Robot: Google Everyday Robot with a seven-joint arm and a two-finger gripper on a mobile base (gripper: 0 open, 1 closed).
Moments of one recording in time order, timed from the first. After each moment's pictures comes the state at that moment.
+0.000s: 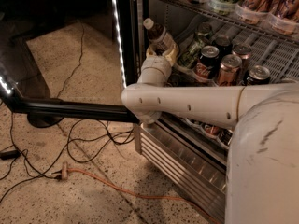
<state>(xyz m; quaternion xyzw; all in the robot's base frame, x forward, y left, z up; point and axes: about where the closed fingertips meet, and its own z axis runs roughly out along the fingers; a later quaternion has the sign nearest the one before) 0.775 -0.061 0.851 0.05 0.65 -0.18 0.74</state>
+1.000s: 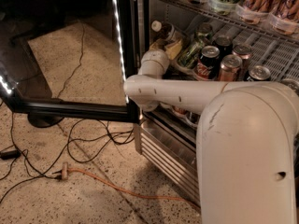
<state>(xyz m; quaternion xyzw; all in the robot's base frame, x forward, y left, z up) 0.837 -0.073 0.843 0.04 0.63 -0.21 0.75</state>
